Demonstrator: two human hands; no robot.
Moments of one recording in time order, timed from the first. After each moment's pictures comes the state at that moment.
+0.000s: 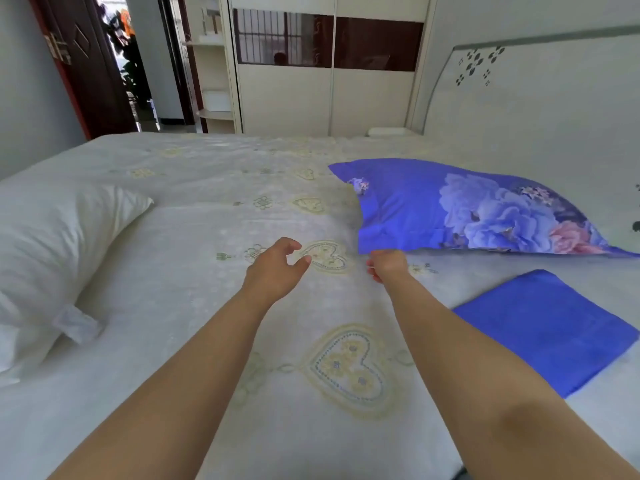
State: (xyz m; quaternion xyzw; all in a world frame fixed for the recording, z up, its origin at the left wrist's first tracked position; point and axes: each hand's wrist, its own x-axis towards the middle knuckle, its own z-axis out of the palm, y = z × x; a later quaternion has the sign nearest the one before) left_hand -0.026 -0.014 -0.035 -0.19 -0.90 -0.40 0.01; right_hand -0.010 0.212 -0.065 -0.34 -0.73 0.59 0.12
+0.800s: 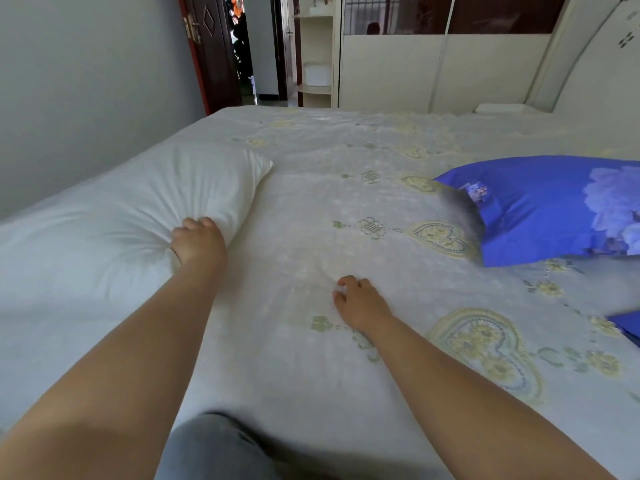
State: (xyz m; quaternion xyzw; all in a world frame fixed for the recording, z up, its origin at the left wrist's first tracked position) left_hand -0.067 -0.304 -0.044 0.17 -0.98 0.05 0.07; right_hand -0.012 -0.050 -0.147 -0.03 -0.97 0.25 -0.02
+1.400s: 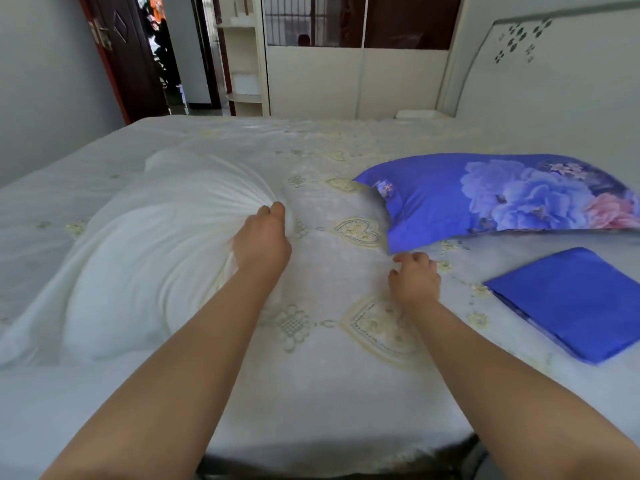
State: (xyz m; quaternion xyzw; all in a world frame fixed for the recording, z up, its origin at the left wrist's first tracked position) left_hand -0.001 -0.095 -0.020 -0.13 -0.96 -0.13 0.23; right_hand 0.060 0.145 -0.110 -0.28 -0.93 0.17 0.16
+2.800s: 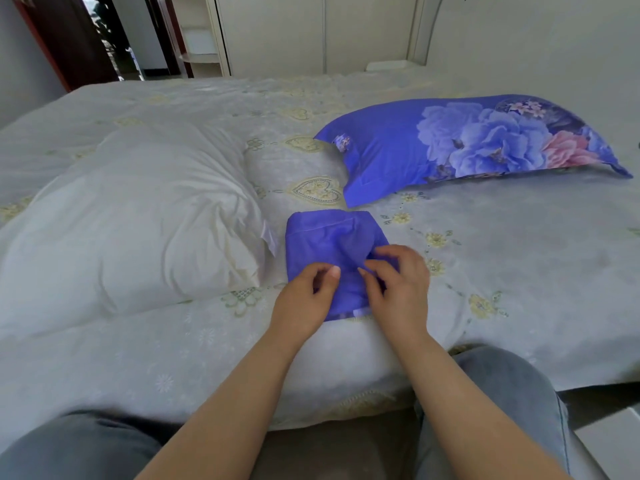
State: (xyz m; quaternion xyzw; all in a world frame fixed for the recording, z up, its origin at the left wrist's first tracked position) left_hand 0.132 -0.011 -0.117 -0.19 -0.86 -0.46 -0.03; right_hand 0.182 0.135 -0.138 -0.08 -0.86 0.22 0.46
